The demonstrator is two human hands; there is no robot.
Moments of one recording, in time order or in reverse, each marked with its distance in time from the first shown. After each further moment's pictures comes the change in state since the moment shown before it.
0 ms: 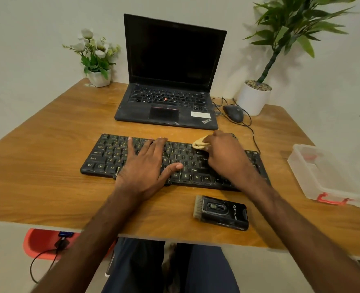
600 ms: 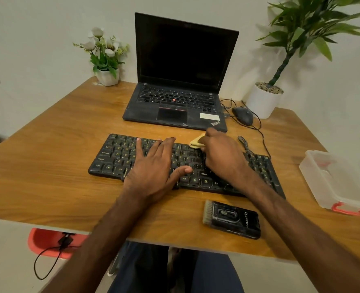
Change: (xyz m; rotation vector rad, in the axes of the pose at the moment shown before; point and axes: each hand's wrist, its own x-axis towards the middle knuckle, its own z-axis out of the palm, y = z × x) left_hand 0.001 0.000 0.000 -0.008 -0.019 -0.013; right_hand 0.017 -0.024 0.007 -0.060 -0.028 -0.122
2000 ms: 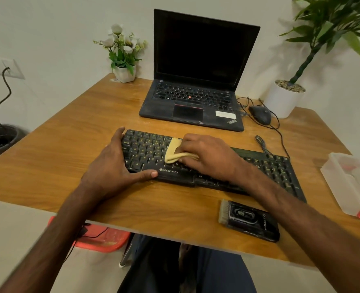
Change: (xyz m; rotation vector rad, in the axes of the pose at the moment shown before) left_hand -0.050 -0.095 -0.026 -0.462 0.040 -0.348; right_hand 0.018 -0.037 0.004 0.239 -0.108 -0.448
